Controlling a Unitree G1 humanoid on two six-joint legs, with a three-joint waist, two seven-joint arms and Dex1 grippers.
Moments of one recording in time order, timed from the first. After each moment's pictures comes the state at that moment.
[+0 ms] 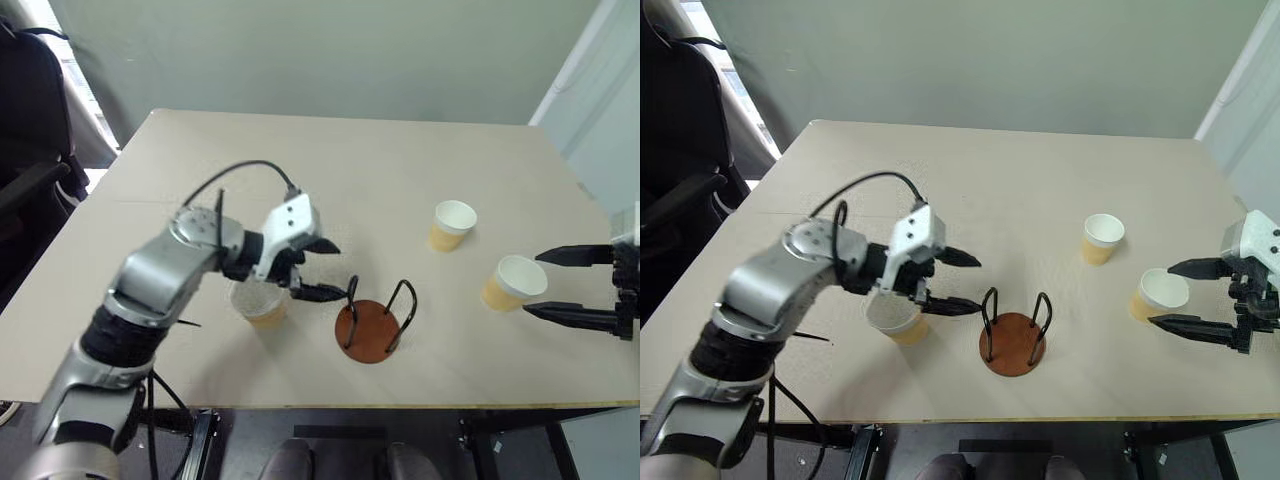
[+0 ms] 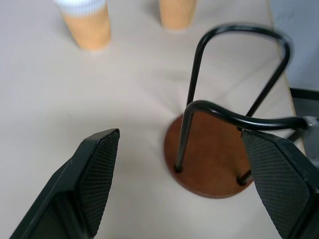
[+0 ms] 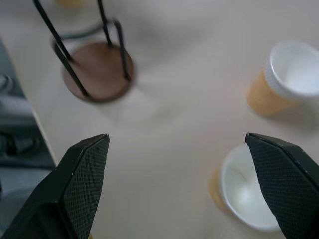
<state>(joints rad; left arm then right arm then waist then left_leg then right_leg) -0.77 0.80 -0.20 -0.26 -0.42 0.74 -1.19 -0.01 -1.31 -0.50 -0.36 0.61 0.72 1.22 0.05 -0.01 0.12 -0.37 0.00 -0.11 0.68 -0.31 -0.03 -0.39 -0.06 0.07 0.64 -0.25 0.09</state>
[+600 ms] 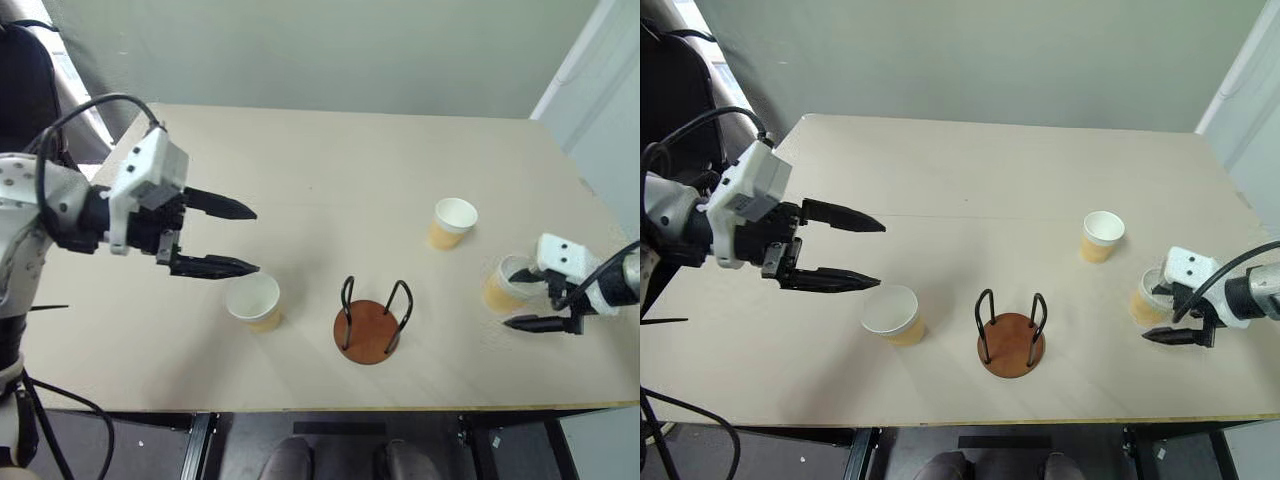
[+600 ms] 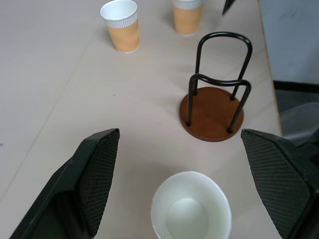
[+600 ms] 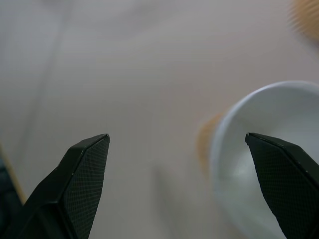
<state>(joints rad) -0.68 1.16 0.14 -0.22 -0.64 0.74 -1.43 -0.34 -1.27 0.10 -0.09 0.25 0.51 1.28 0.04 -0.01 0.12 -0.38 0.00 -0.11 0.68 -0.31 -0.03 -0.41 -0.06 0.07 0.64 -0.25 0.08</state>
